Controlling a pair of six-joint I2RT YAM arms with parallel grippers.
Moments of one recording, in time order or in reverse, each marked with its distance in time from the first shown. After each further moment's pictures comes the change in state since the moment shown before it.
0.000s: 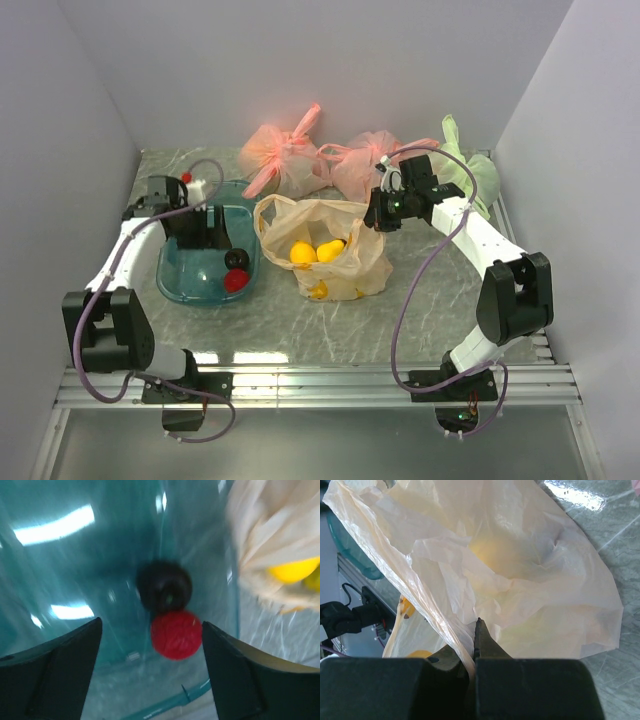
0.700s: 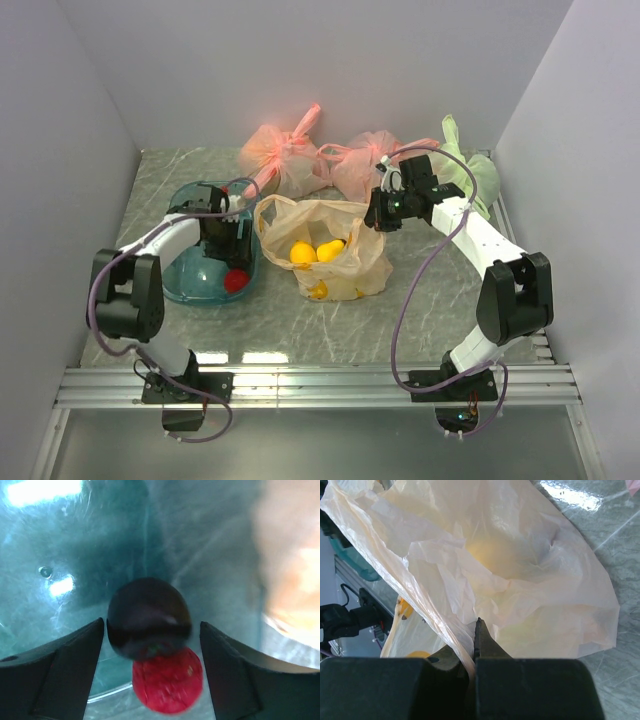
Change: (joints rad) left arm -0.198 0.191 -0.102 0.120 -0.146 -0.087; right arm 0.000 0.000 0.000 0.000 0.011 0.000
